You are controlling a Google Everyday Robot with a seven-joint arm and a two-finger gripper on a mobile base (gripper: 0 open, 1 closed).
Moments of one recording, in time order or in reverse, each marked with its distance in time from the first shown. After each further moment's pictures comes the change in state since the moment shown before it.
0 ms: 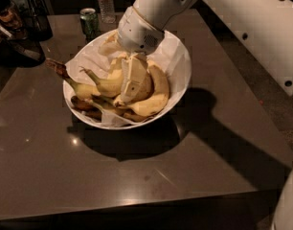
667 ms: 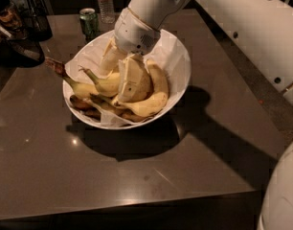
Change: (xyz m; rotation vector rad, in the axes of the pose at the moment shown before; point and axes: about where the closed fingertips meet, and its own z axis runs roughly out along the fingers) arm 0.000 -0.003 0.008 -0.035 0.019 -0.008
